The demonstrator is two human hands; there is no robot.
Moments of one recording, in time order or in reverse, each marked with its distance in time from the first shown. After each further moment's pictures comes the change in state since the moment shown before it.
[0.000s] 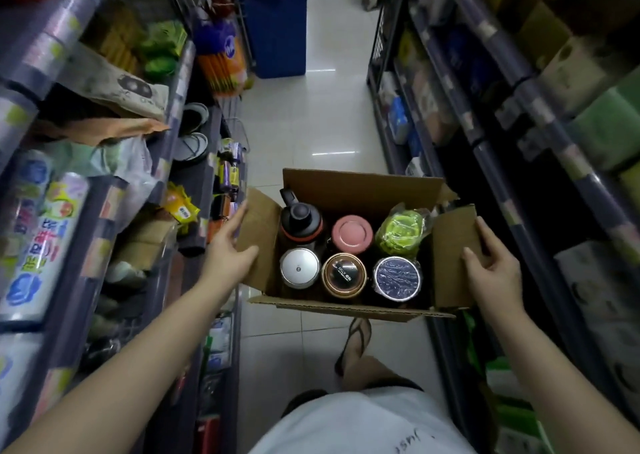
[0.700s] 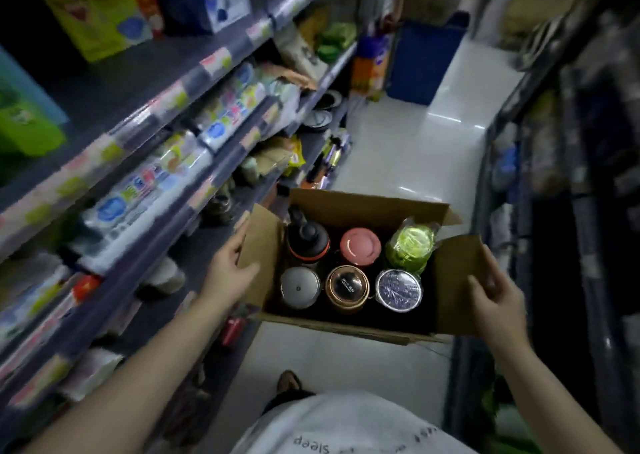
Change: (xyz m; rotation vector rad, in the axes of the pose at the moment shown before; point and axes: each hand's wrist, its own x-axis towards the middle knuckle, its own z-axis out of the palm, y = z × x) left_hand -0.286 -0.093 -0.043 -0.112 0.419 -0.065; right_hand -0.131 0.012 -0.037 0.035 -0.441 -0.132
